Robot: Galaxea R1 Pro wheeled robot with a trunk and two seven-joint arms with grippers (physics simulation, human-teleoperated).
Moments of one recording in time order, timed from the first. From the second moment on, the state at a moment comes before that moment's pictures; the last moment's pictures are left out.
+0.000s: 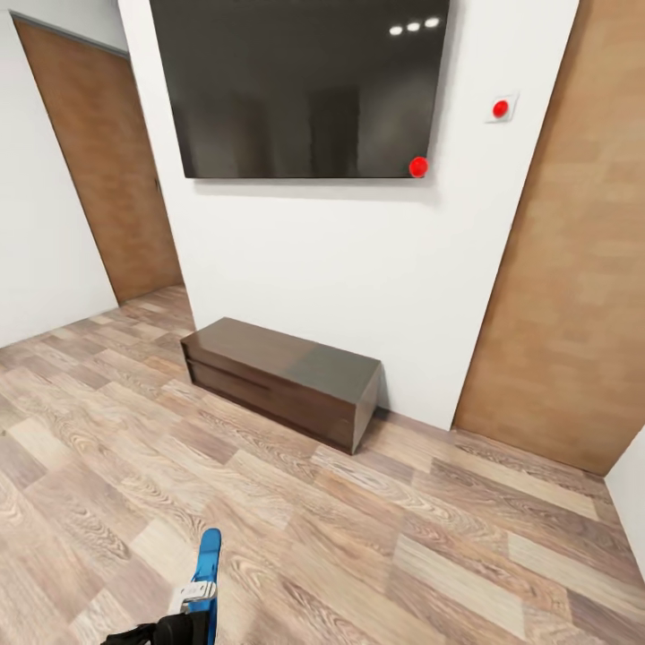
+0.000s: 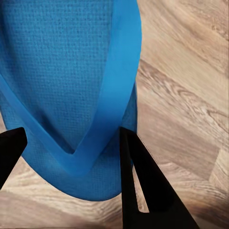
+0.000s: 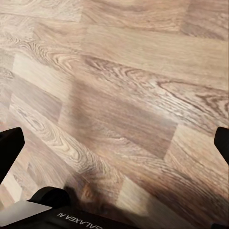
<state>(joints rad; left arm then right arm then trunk) -0.54 0.12 -0.27 -0.02 0.40 -0.01 -0.39 -0.20 -0.29 0.01 -0.38 -0.46 0.16 0.81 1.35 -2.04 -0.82</state>
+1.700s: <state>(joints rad) -0.54 0.12 -0.27 -0.02 0.40 -0.01 -0.39 -0.20 -0.29 0.01 -0.38 -0.46 0.15 0.81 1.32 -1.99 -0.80</state>
